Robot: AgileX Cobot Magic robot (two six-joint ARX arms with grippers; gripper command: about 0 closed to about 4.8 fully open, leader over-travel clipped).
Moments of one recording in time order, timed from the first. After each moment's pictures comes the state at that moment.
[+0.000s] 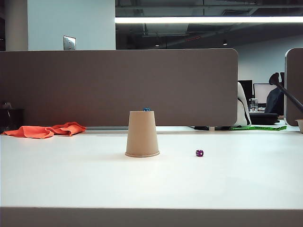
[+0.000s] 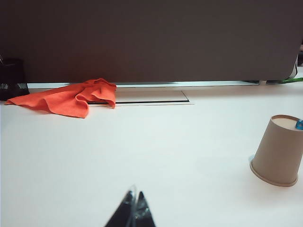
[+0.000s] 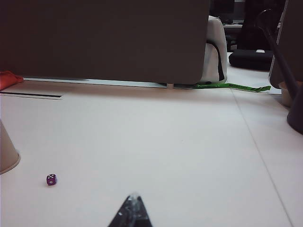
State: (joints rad) left arm 0.00 0.00 0.00 0.06 0.16 0.00; right arm 0.04 0.00 0.01 0.03 -0.11 0.01
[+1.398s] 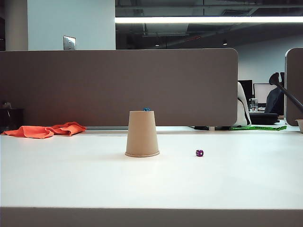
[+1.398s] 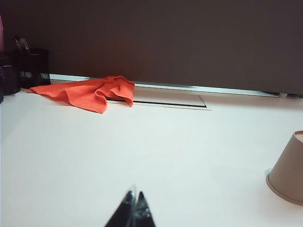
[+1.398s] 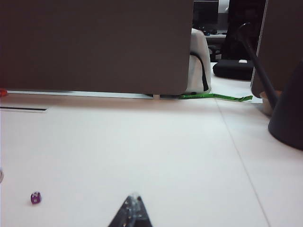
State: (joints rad) left arm 0.00 0.00 0.00 0.06 0.07 -0.06; right arm 0.04 0.00 0.03 0.06 -0.05 0.01
